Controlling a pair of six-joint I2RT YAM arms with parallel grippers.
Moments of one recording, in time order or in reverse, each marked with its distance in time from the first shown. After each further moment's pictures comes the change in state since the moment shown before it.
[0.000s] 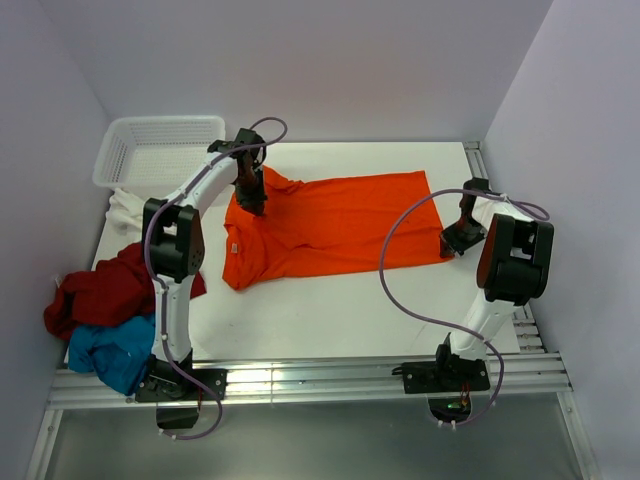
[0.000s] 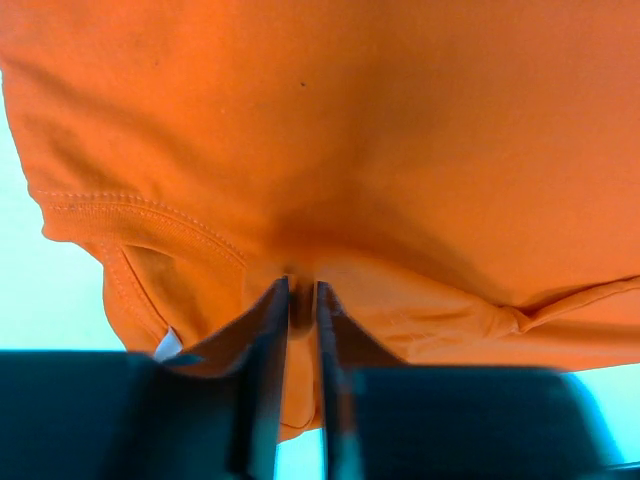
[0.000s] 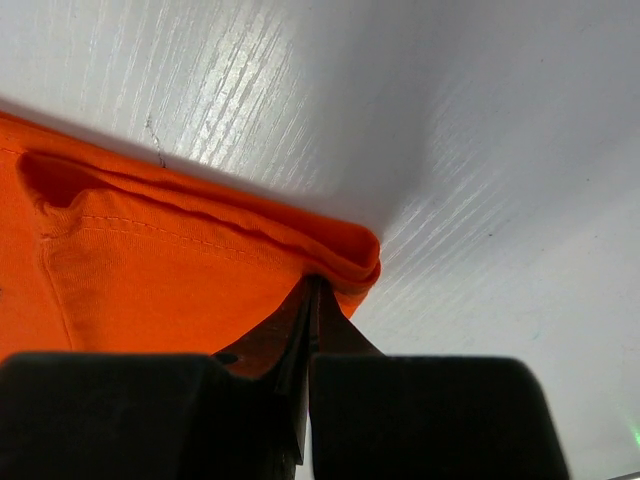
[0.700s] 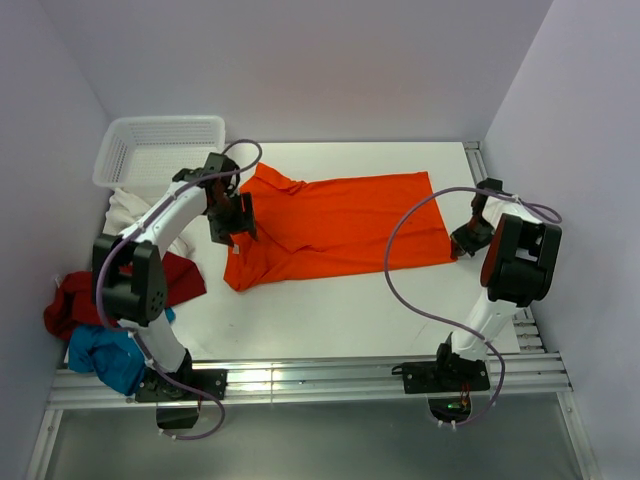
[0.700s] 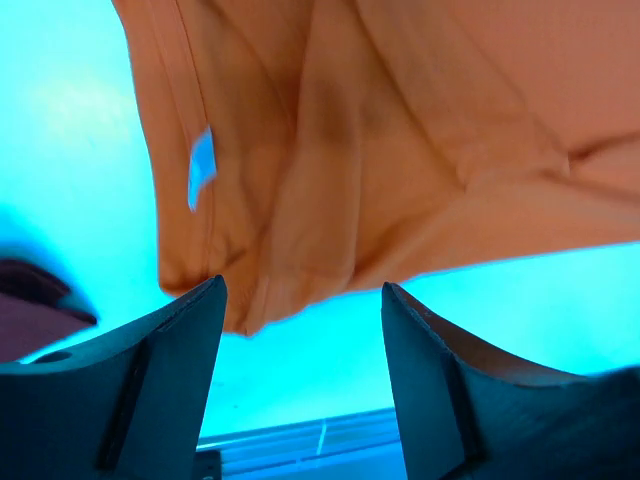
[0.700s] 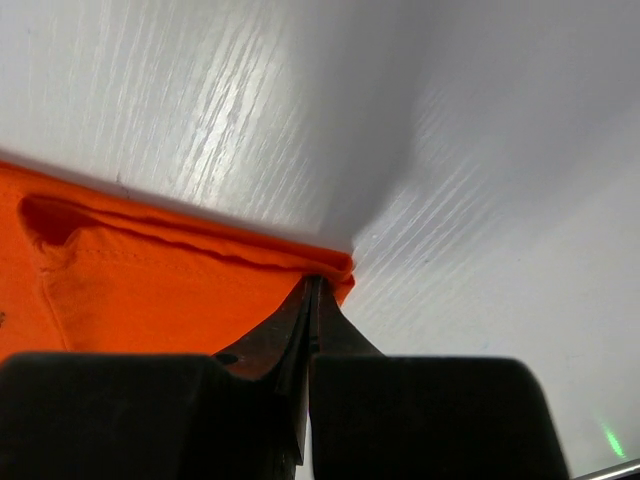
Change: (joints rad) left arm 0.044 -0.406 -0.489 0.079 0.076 -0.046; right arm -0.061 0.001 0.021 -0.024 0.016 -0.038
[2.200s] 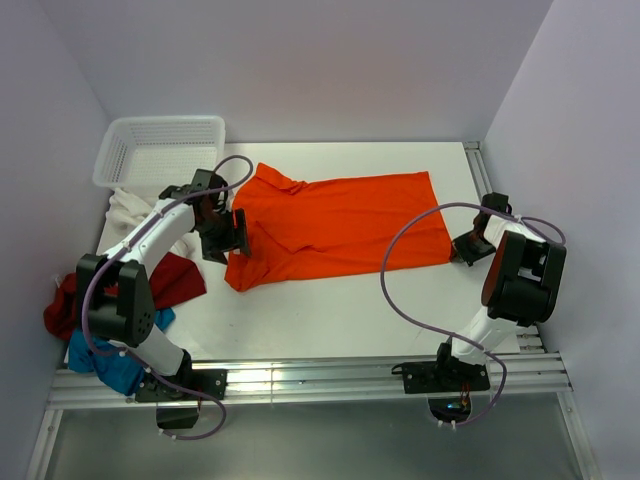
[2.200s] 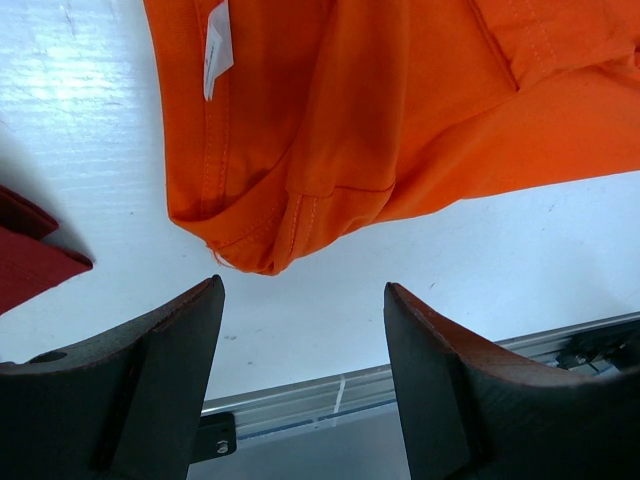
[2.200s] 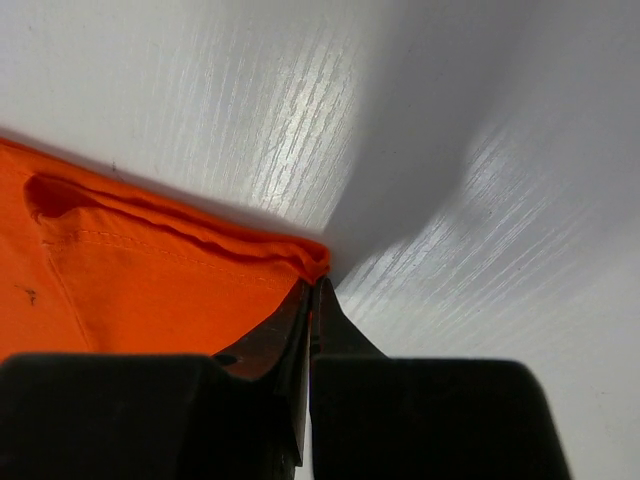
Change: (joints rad) left arm 0.035 -0.192 -0.236 0.014 0.088 0.043; right arm -0.051 -0.148 -0.229 0.232 -0.067 0.045
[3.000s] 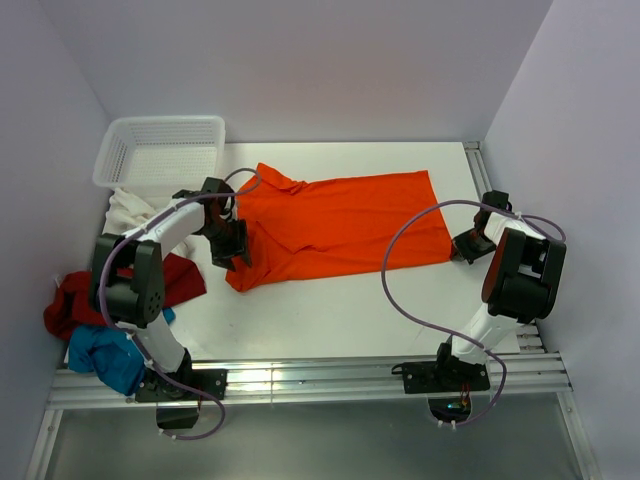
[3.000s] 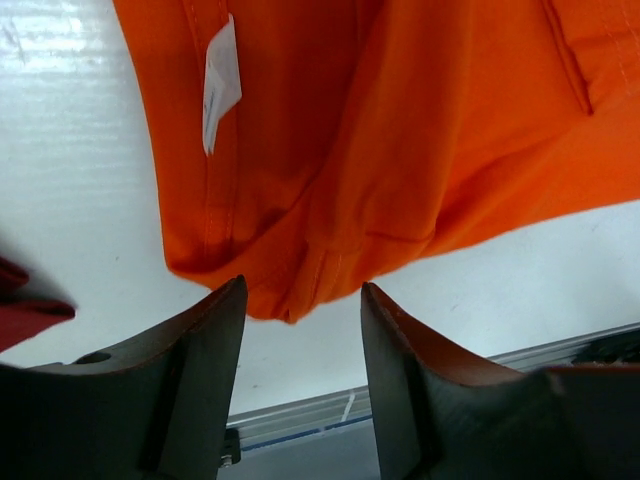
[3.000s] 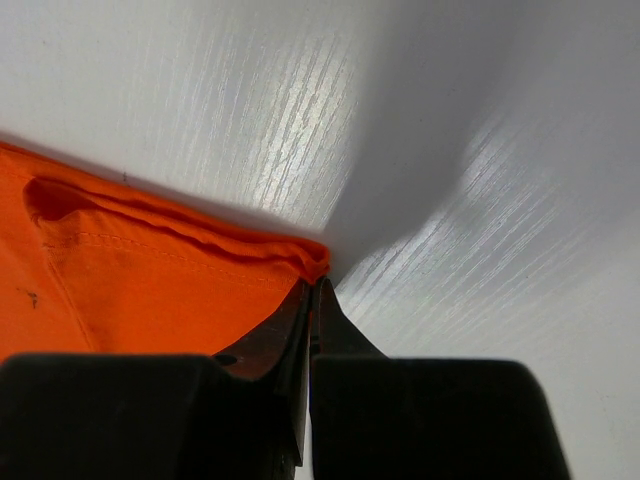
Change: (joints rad) left arm 0.000 0.115 -0.037 0.057 0.027 0.016; right arm 0.000 0.023 0.032 -0.018 0.000 0.002
